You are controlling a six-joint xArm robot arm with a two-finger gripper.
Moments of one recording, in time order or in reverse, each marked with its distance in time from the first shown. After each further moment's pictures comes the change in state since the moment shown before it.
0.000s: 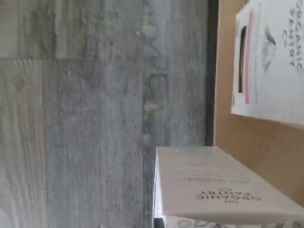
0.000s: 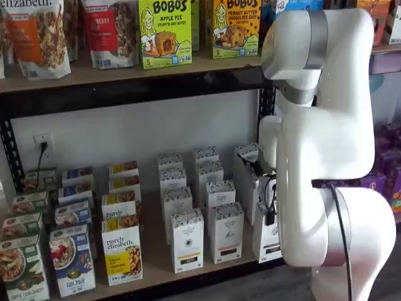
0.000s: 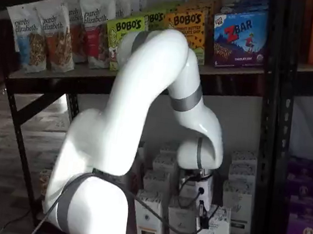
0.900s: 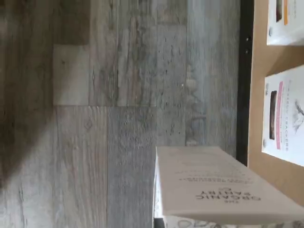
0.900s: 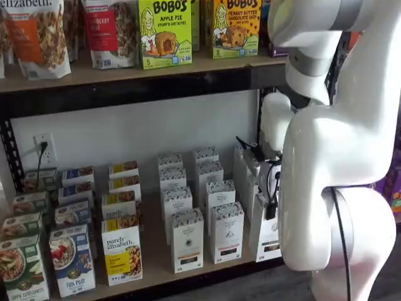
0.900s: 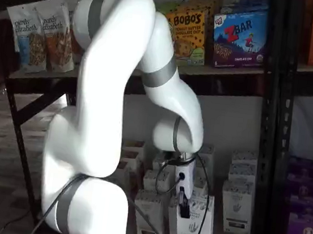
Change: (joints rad) arm 0.071 -0.468 0.410 0.160 0.052 -0.080
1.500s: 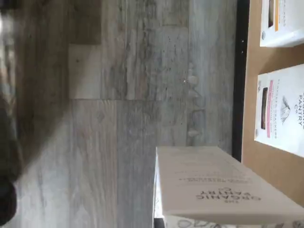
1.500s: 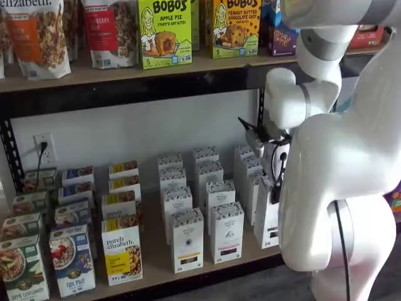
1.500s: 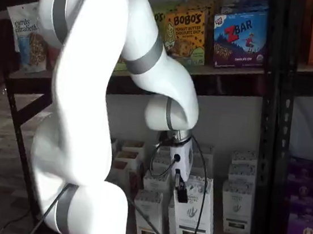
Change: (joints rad) arm 0.008 -0.271 0.087 -0.041 0.167 0.037
